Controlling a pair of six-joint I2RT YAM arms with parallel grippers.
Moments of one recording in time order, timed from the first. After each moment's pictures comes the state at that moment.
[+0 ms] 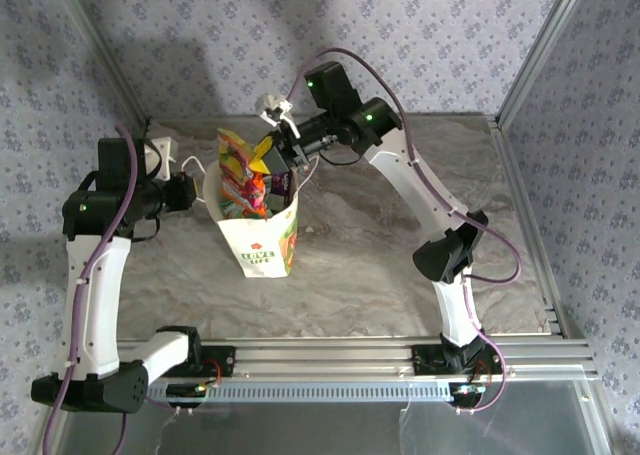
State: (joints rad) left arm -0.06 1.08 1.48 -1.20 0.17 -0.18; right arm 0.70 2.08 2.47 -1.00 -1.09 -0.33
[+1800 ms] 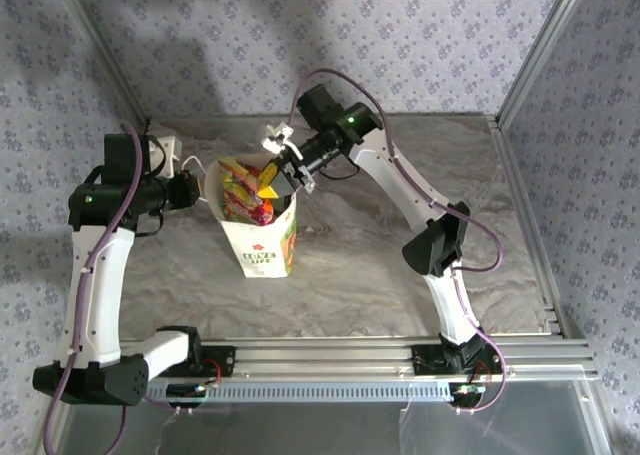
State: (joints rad) left arm -0.06 1.12 1.47 -1.19 0.19 -0.20; right arm 0.70 2.17 2.46 -1.32 -1.24 -0.70
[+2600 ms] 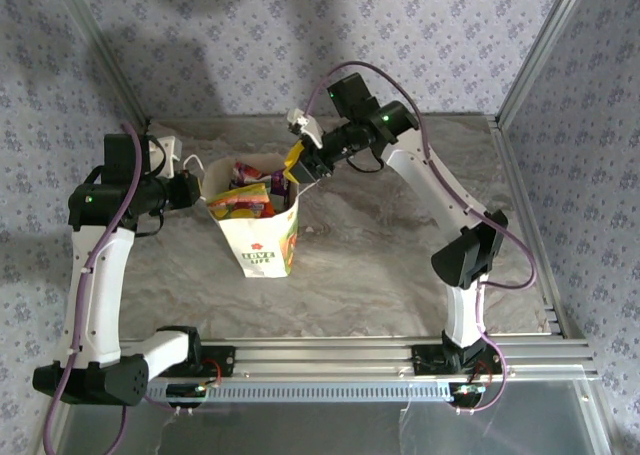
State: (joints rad) left arm -0.06 1.12 1.47 -1.19 0.20 -0.20; right arm 0.62 1.93 2.19 -1.09 -0.82 -0.48
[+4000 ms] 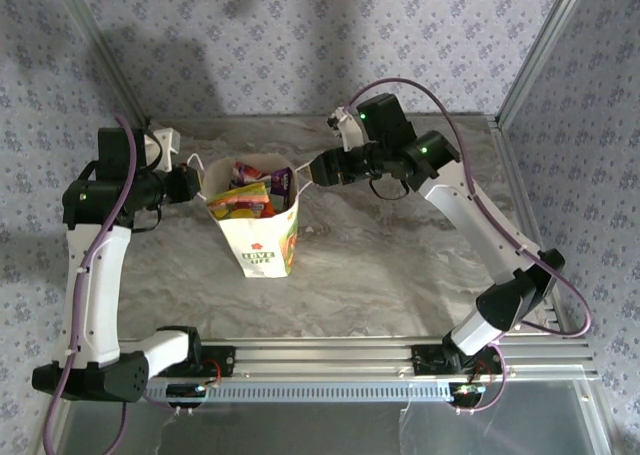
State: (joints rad) left arm -0.06 1.14 1.55 -1.20 0.22 -0.20; right arm 0.63 1.59 1.80 -0.92 -0.44 0.30
